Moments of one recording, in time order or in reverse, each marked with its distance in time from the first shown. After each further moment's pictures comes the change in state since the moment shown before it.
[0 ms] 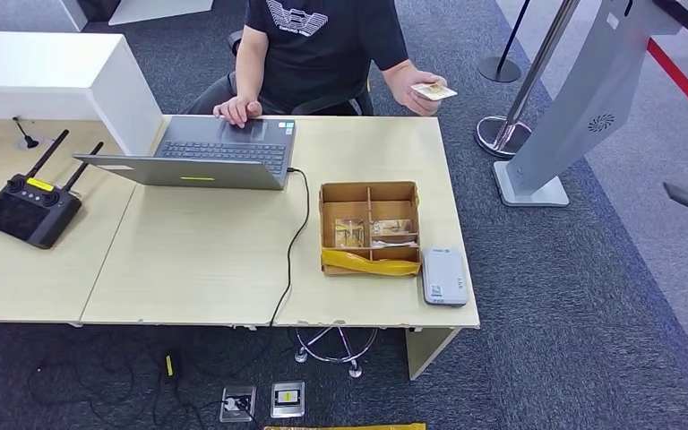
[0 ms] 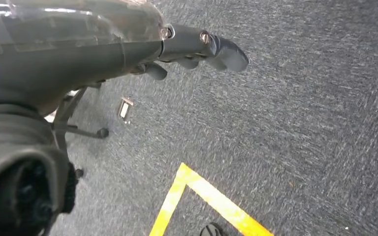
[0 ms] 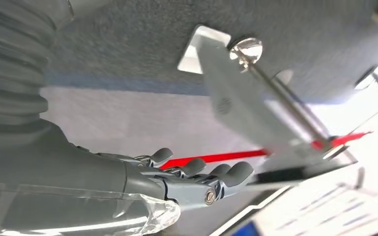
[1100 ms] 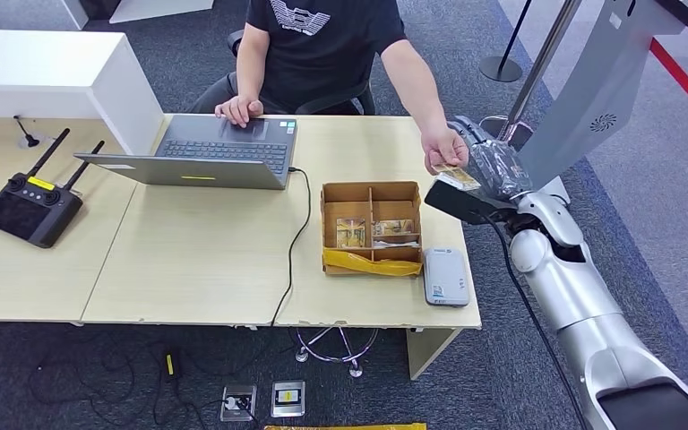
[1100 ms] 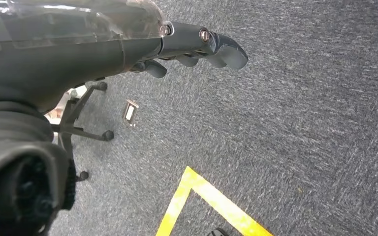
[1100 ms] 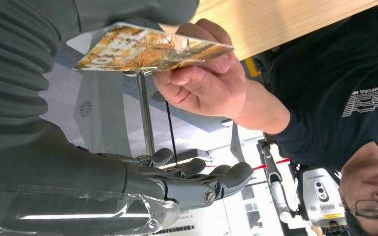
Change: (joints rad) left arm 0.009 -0.004 -0.018 0.000 0.002 0.027 0.011; right arm -0.034 0.363 0.593 -0.131 0.259 -0.265 -0.031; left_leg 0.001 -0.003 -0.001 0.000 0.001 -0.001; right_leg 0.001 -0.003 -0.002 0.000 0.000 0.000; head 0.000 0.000
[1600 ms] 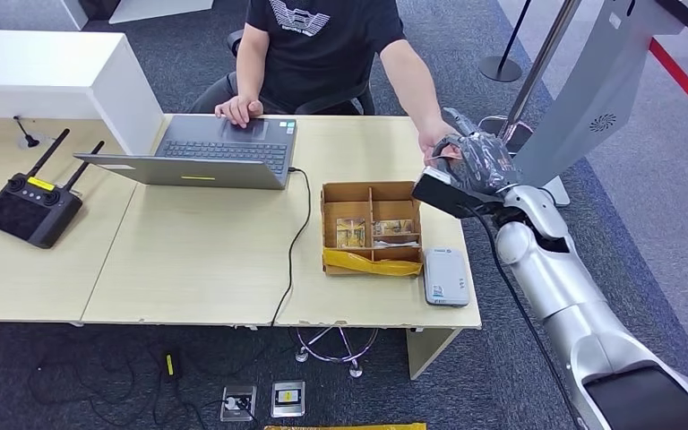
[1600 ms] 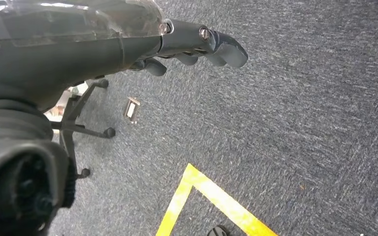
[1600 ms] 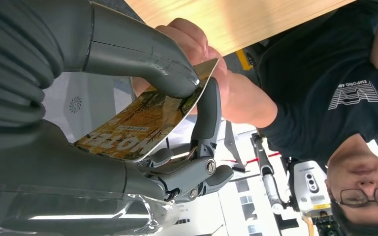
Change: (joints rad) left arm 0.002 -0.008 0.000 0.000 0.002 0.008 0.004; right arm -0.058 0.044 0.041 0.102 -0.003 -0.070 -0.021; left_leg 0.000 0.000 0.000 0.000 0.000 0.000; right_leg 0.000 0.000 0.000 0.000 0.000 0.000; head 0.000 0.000
